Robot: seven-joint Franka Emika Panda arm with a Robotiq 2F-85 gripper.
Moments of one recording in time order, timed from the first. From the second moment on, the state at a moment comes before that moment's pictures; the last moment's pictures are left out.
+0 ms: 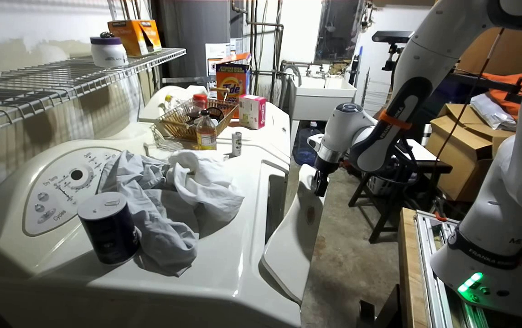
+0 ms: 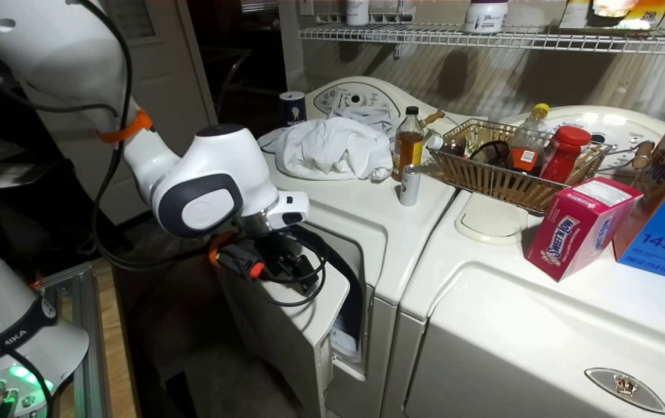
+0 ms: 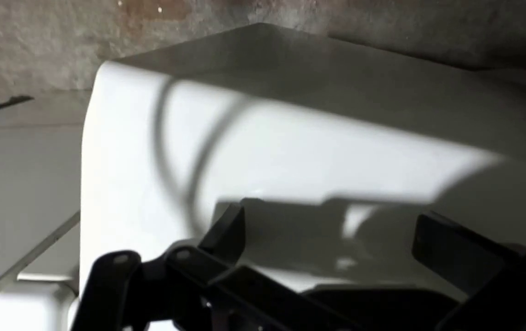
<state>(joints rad) -0.16 0.20 -0.19 -2.64 -0.46 3.04 -0.18</state>
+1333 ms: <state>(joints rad) -0.96 0.60 0.62 -2.37 -0.53 3.19 -0.57</state>
